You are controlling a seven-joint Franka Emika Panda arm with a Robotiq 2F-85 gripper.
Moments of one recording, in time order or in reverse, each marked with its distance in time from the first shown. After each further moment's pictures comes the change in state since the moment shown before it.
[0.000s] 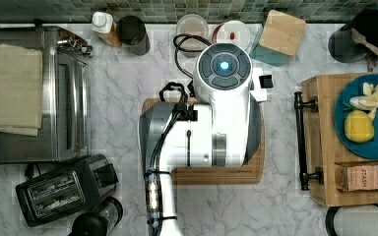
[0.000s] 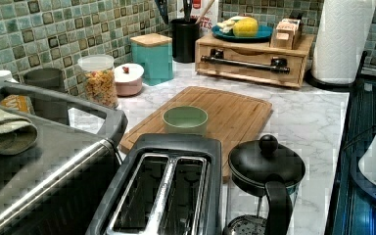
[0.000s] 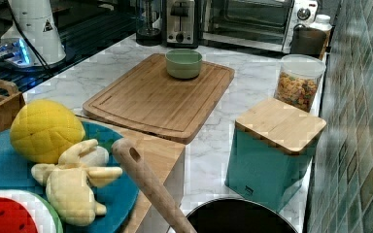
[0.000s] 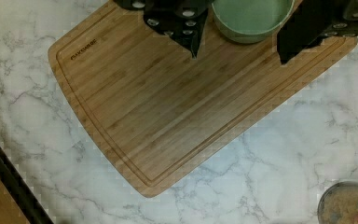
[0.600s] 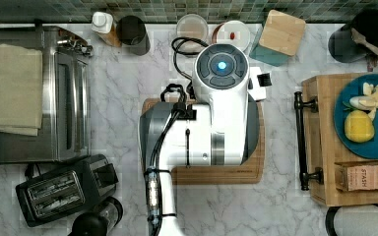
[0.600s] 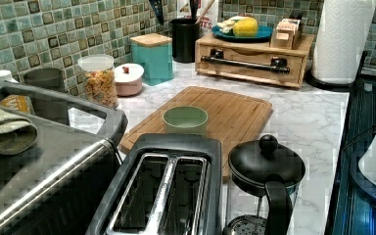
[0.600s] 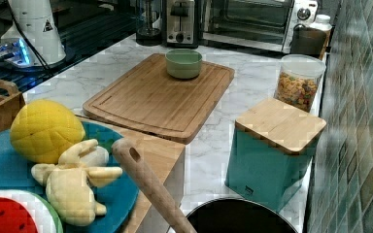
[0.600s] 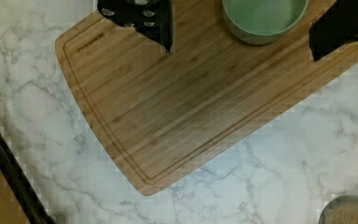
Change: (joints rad) arm -0.005 0.006 0.007 -0.019 -0.016 0.009 -0.079
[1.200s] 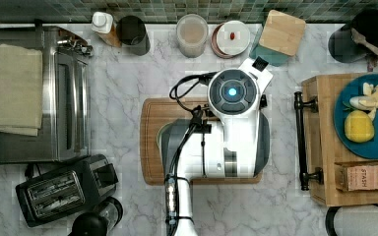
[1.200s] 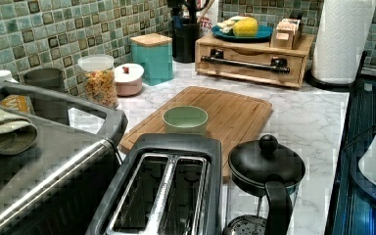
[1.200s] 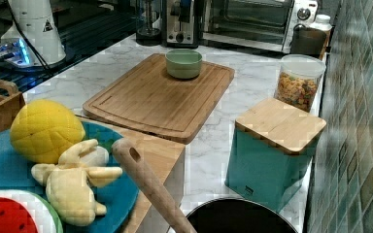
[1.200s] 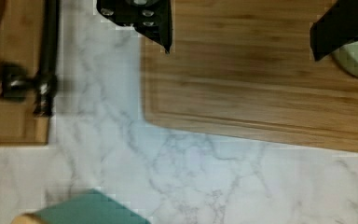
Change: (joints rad) arm -0.021 -0.040 -0.047 -0.163 -0.134 0.229 -0.721
